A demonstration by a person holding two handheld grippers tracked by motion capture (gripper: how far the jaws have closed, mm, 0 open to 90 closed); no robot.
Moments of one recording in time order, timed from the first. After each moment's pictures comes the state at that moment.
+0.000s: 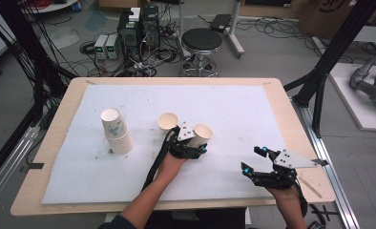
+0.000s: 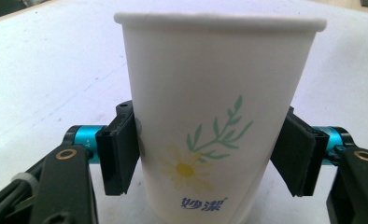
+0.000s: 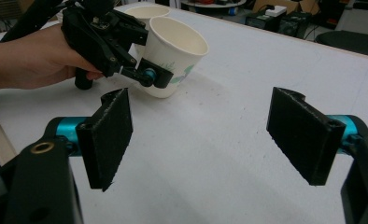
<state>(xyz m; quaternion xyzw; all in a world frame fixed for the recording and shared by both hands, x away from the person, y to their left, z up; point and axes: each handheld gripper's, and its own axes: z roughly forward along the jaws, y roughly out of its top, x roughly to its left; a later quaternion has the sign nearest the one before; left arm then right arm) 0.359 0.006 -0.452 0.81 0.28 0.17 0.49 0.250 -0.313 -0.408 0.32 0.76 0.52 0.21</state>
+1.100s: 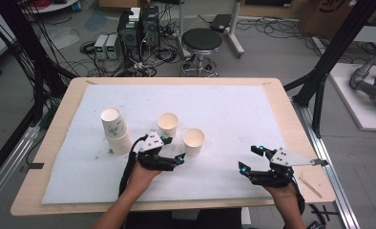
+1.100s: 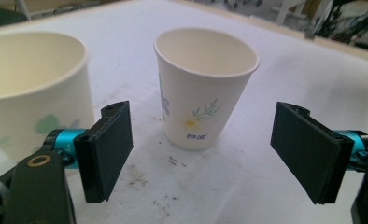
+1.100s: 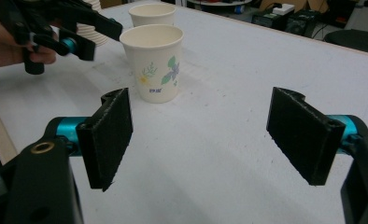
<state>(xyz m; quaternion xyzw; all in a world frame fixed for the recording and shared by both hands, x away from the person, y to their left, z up) 0.311 0.095 -0.436 0.76 0.28 0.14 0.57 0.256 -0.307 -0.409 0.31 0.77 0.52 0.20</state>
